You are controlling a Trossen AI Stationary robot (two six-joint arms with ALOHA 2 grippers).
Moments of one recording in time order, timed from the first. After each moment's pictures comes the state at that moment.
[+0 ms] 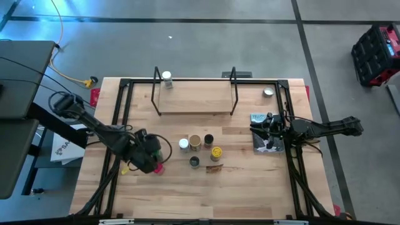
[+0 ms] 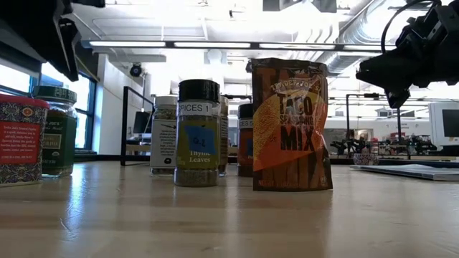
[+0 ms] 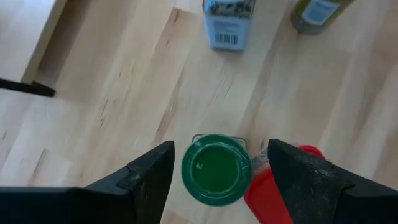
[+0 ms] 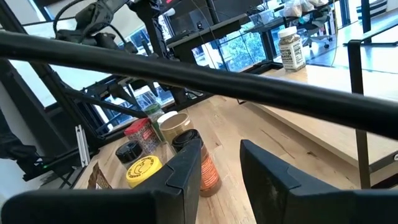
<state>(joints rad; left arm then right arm) -0.59 1.31 0.99 -1.05 -0.44 -0.91 0.15 0.11 0.01 0.07 0.32 0.38</state>
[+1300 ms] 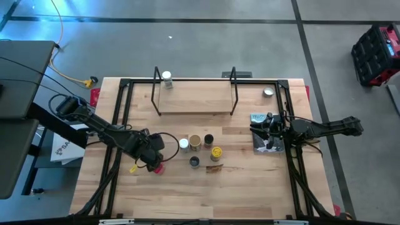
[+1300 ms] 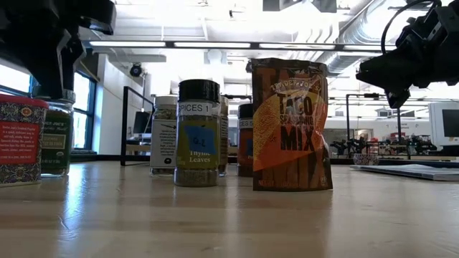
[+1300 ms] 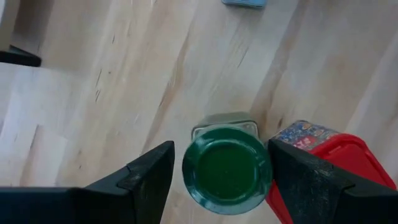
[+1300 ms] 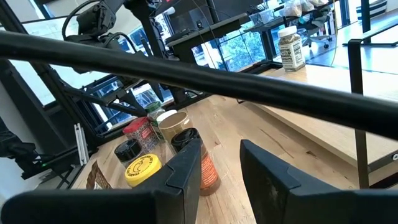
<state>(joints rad) -0.48 1.38 0.98 -1.07 -0.30 -0.84 0.15 0.11 0.01 0.06 0.32 0.38</state>
